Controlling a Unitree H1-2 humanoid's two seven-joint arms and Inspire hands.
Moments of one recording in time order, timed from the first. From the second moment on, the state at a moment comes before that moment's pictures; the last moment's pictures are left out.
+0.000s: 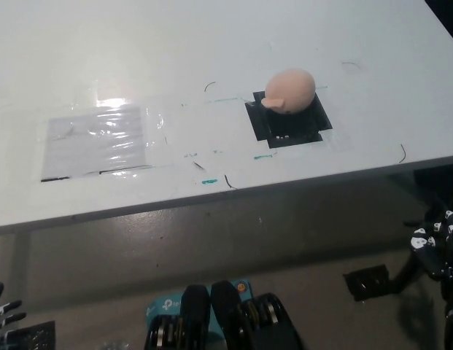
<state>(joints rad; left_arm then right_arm) 0.05 0.52 0.18 0.14 -0.18 0.45 -0.30 -0.14 -0.08 -0.18 0.03 -0.08 0.20 -0.07</state>
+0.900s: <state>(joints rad) 0.05 0.51 0.18 0.14 -0.17 0.44 -0.30 -0.16 -0.08 -0.18 0.03 -0.03 0.23 -0.06</state>
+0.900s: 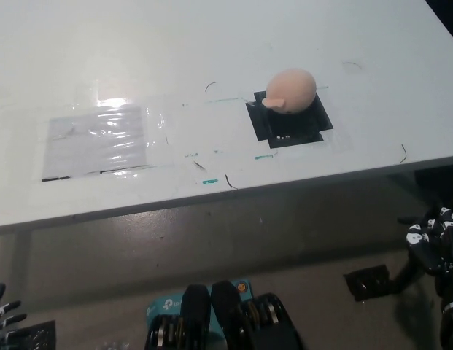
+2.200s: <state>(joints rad) 0.05 0.51 0.18 0.15 -0.17 0.44 -0.30 -0.17 -0.10 -0.16 0.04 -0.03 0.25 -0.06</state>
